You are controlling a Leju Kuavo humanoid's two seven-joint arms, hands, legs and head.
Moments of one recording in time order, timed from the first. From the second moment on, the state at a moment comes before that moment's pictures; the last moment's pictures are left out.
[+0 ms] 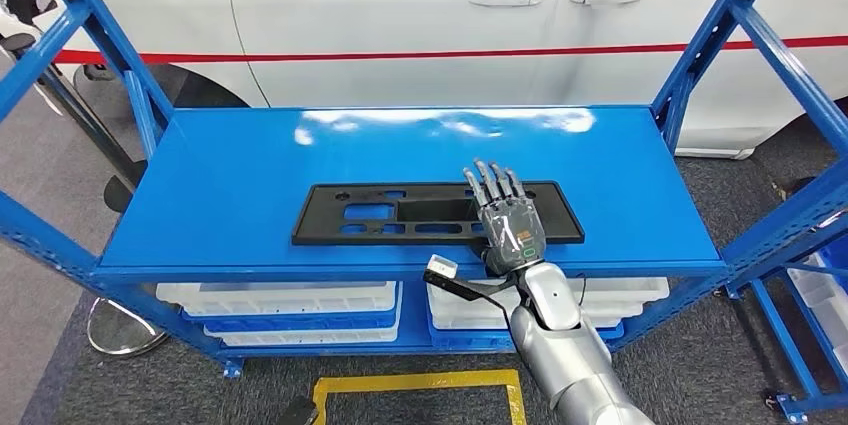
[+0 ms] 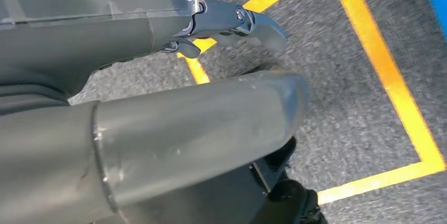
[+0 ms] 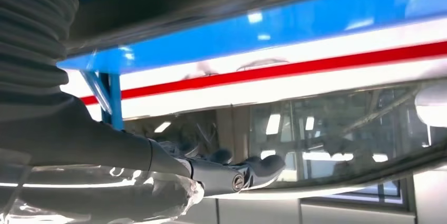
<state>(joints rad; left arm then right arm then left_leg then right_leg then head) -0.18 -0.20 0.80 -0.20 -1.17 -0.12 -0.27 -0.49 0.18 0.09 -0.85 1.42 -0.70 -0.26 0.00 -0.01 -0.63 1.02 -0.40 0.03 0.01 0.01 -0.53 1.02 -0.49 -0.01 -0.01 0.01</state>
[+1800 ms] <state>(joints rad) -0.21 -0.20 0.86 -0.20 -1.04 -0.04 -0.42 -0.46 0.26 -0.05 -1.14 1.20 -0.70 -0.58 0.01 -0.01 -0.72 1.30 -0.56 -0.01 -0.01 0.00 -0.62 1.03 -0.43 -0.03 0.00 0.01</state>
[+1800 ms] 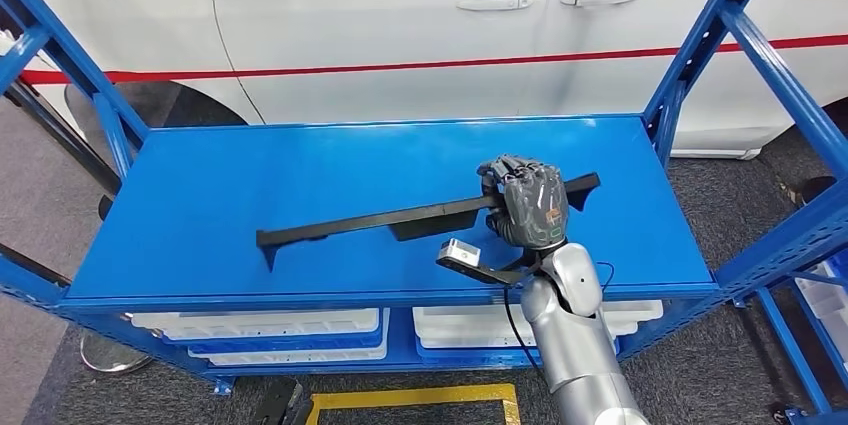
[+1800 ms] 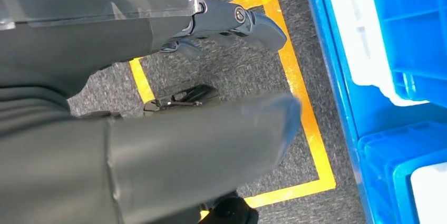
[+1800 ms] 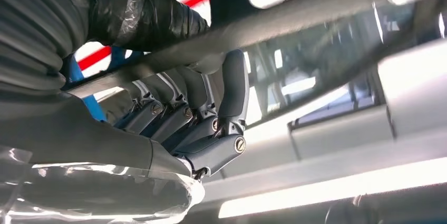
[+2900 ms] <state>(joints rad) -0.17 -0.19 0.88 -0.20 -0.96 -0.13 -0.43 -0.41 0.27 0.32 -1.36 1.11 -0.70 -0.46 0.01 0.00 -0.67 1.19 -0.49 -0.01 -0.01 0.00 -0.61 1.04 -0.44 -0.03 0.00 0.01</state>
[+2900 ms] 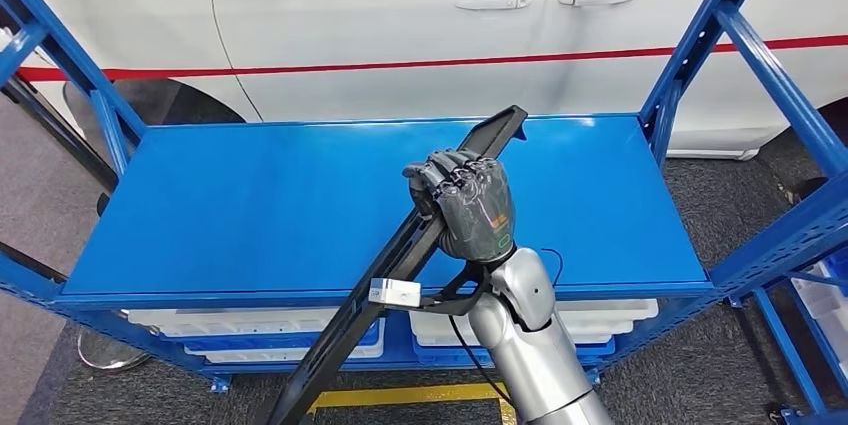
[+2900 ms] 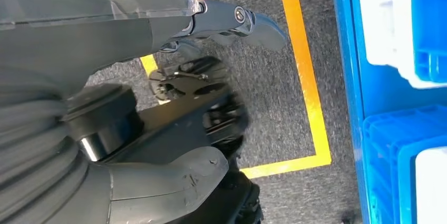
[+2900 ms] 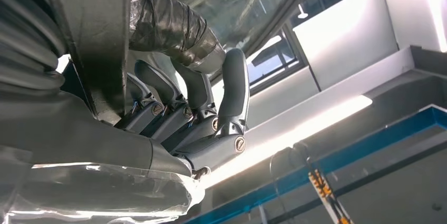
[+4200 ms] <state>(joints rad) -0.16 -0.21 0.89 -0.20 -0.98 -0.12 -0.35 -0.41 0.24 0.49 -1.39 0.97 -0.70 -0.42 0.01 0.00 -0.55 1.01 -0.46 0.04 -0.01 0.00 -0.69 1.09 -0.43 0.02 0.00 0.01</state>
